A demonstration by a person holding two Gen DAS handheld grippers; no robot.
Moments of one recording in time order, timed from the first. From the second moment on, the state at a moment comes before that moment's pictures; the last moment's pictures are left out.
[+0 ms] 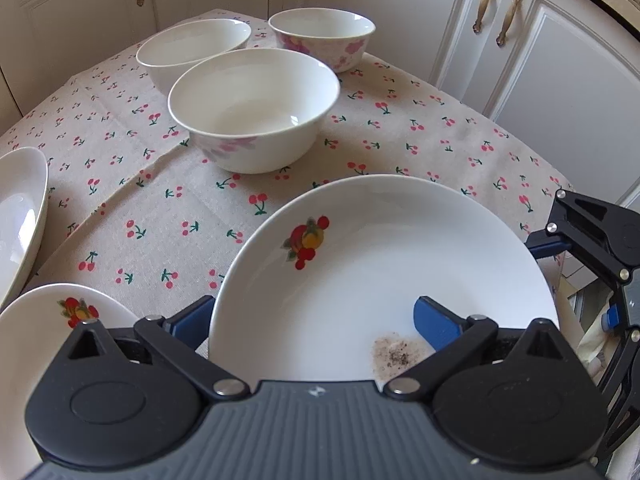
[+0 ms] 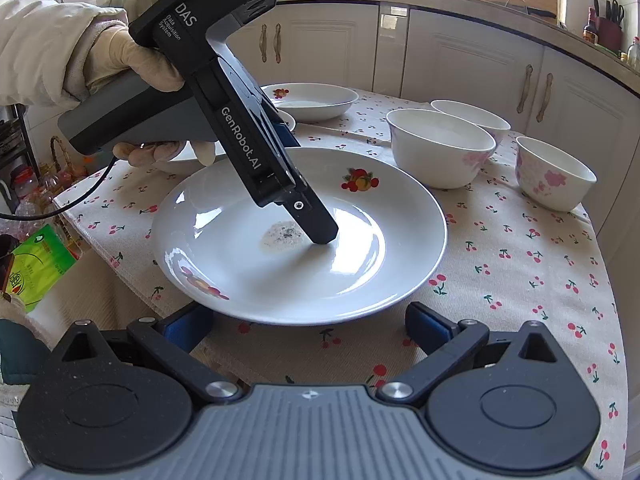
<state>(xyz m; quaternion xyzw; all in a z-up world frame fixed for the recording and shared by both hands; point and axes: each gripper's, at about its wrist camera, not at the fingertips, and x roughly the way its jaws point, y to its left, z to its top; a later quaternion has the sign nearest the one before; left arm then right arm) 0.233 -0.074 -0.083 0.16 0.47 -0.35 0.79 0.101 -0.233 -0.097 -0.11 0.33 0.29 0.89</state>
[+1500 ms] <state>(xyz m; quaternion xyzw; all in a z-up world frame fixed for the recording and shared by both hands) 0.252 -0.078 -0.075 0.19 0.54 -0.43 0.70 0.104 -0.224 -0.095 -0.12 0.33 0.28 0.89</state>
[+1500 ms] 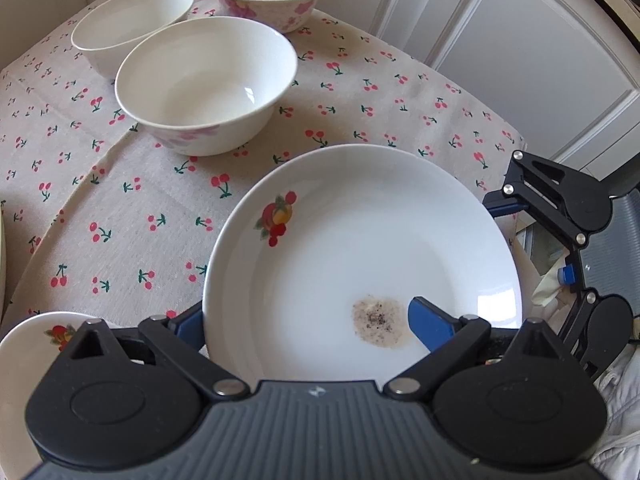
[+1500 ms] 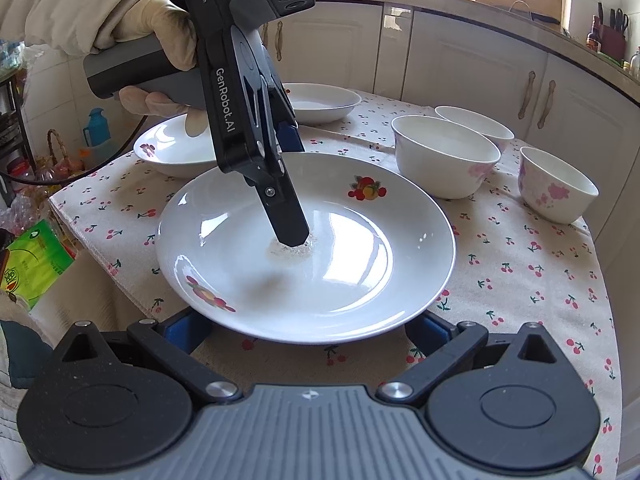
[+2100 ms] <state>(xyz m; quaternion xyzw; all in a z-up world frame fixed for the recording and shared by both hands) 0.252 -0.067 -0.056 0.16 0.53 -0.44 0.70 0.116 -0.233 -0.081 -0.13 0.33 0.27 0.90</state>
